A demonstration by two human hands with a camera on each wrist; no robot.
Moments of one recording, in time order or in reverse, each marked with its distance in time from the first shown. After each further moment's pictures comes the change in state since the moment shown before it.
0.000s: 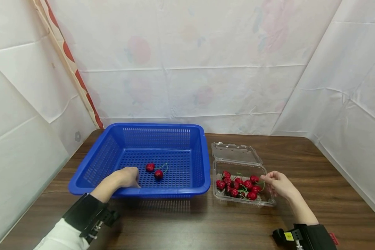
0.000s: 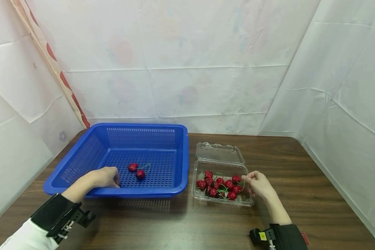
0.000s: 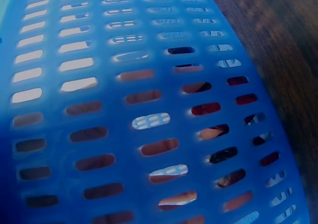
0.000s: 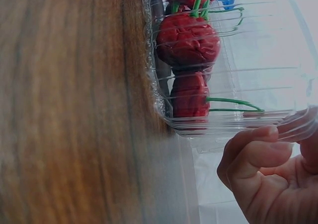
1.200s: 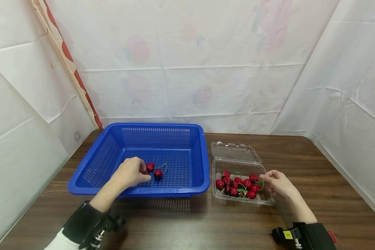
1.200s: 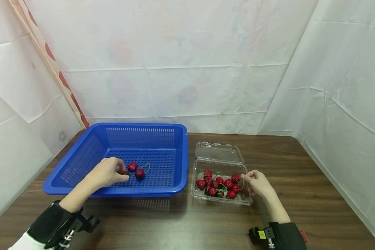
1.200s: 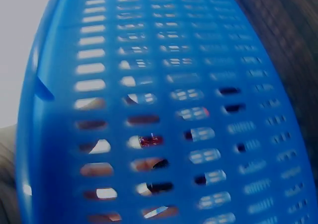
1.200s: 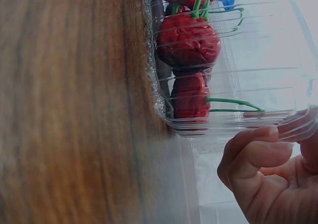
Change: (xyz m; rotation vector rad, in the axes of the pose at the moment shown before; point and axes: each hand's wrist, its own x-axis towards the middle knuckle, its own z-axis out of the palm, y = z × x) left_hand -0.008 0.023 -0.003 -0.193 0.412 -0.021; right_hand -0.001 -0.002 0.001 0.000 0.017 0.021
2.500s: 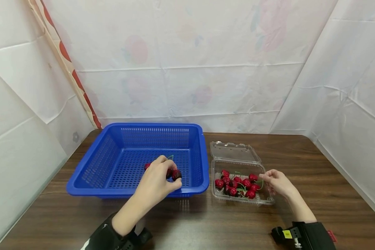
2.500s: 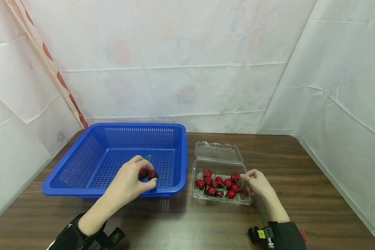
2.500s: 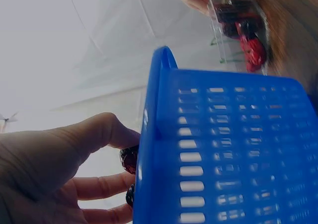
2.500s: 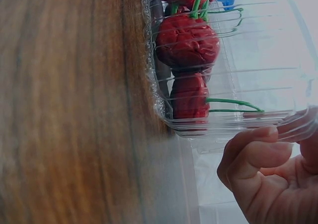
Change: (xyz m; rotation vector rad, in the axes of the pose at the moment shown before) left_hand -0.026 0.080 0.020 -0.139 0.282 0.275; right_hand 0.000 0.000 -0.001 -0.002 -0.006 -0.008
